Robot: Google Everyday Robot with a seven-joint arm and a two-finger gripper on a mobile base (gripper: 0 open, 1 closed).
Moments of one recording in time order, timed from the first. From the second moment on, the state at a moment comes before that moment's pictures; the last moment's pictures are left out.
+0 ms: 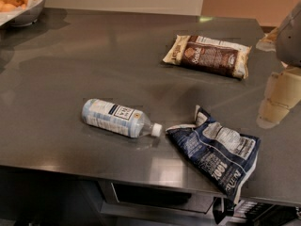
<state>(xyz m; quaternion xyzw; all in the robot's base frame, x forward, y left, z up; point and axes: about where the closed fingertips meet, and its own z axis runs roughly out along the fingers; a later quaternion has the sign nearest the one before) 0.438 -0.217 0.976 -0.60 0.78 -0.03 0.16</state>
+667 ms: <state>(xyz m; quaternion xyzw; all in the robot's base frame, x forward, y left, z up) 0.428 -0.212 0.960 -0.62 0.78 -0.02 0.14</state>
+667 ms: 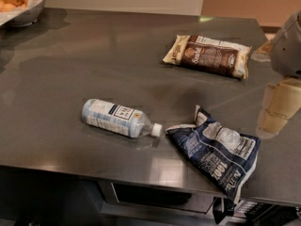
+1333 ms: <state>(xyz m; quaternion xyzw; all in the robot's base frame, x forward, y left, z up) 0.401 -0.204 0.901 -0.63 0.77 0.02 0.11</state>
